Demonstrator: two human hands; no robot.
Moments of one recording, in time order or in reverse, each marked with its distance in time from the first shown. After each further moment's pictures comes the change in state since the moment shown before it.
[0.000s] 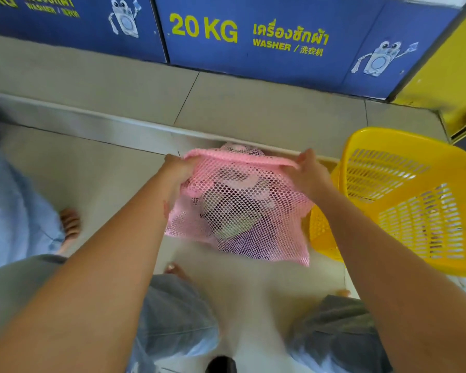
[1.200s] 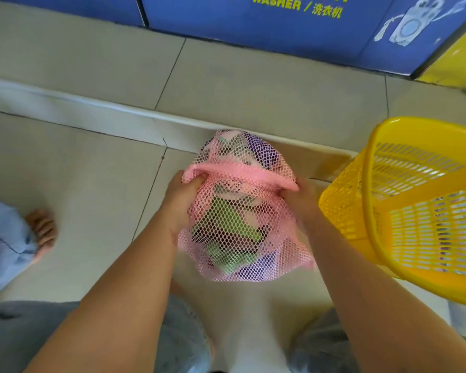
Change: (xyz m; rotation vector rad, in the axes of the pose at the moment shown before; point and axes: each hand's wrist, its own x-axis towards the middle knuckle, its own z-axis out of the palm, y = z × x) left_hand 0.040 -0.049 0.057 -0.307 -0.119 0.012; right_hand 0.035 0.051 0.074 0.559 -0.048 0.220
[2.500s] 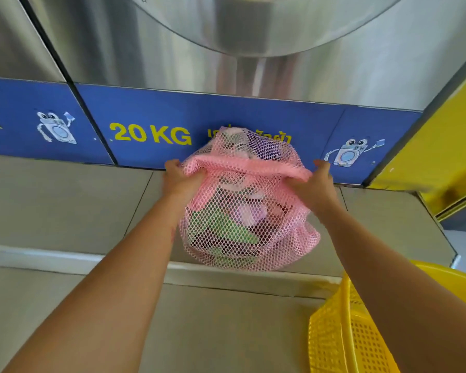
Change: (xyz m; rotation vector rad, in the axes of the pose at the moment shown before) left_hand 0.126 0.271 0.115 0.287 0.186 0.395; right_hand 0.154 -0.236 -0.093 -0.264 0.338 -0.270
